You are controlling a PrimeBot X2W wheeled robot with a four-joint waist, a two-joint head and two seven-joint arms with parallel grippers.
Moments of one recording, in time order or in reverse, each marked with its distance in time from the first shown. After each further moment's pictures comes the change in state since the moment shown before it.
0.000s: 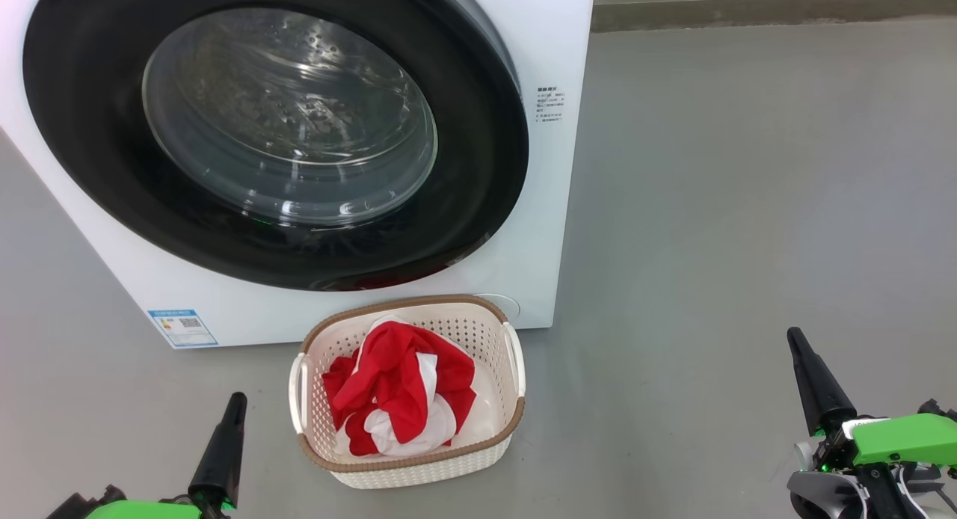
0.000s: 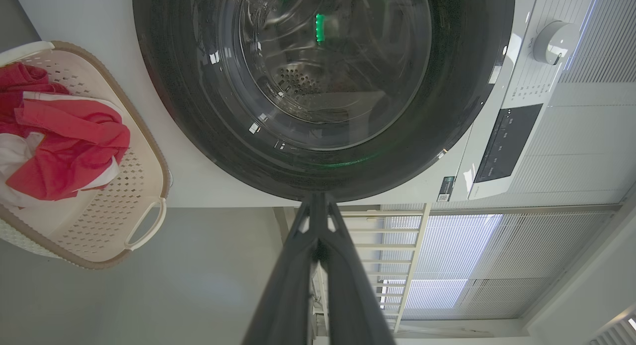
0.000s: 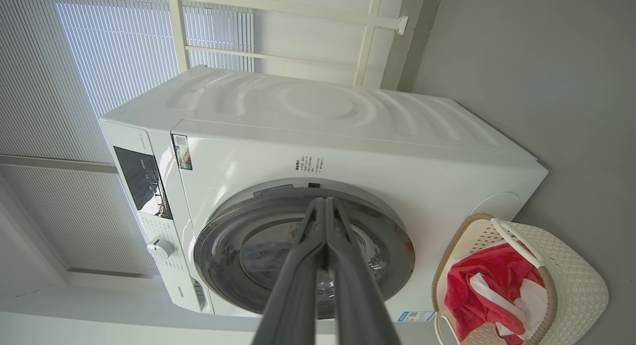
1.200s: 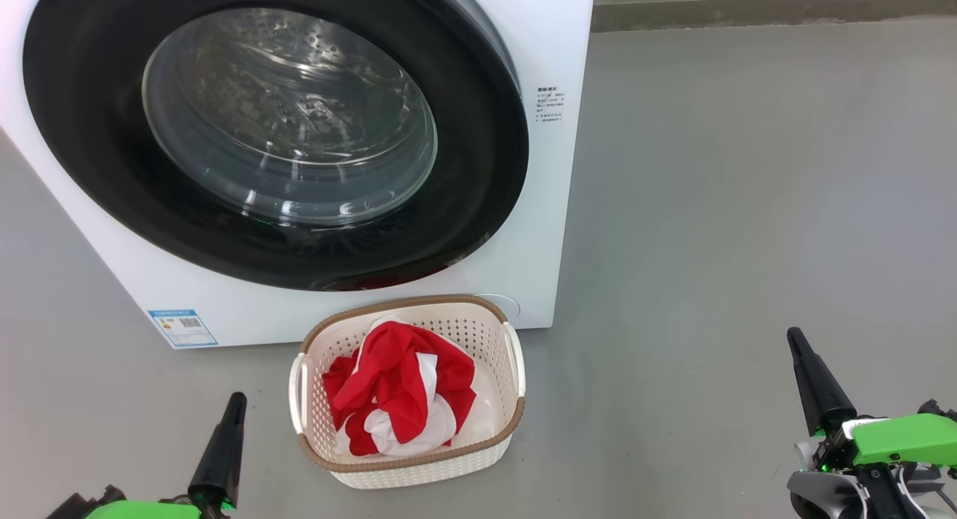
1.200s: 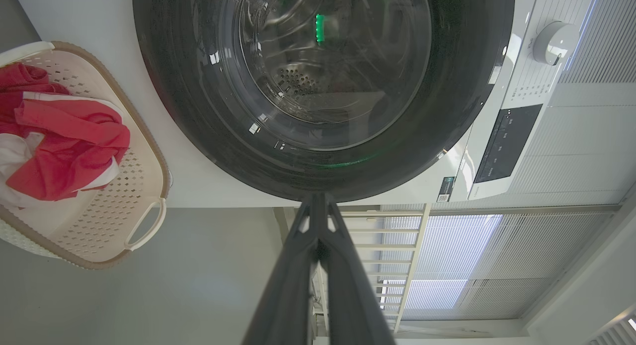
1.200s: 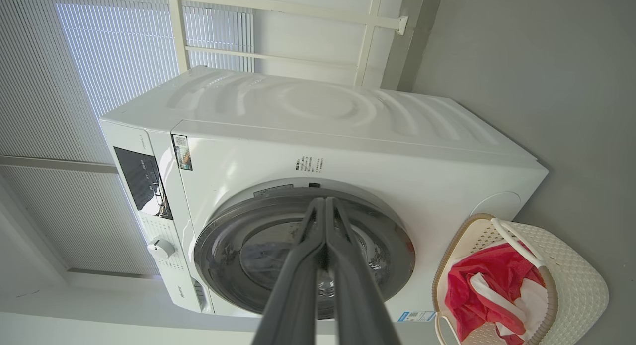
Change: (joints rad) left arm 0.000 0.000 0.001 0.000 0.000 0.000 0.000; right arm 0.000 0.002 -0.001 0.000 0.000 0.000 0.001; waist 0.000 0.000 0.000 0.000
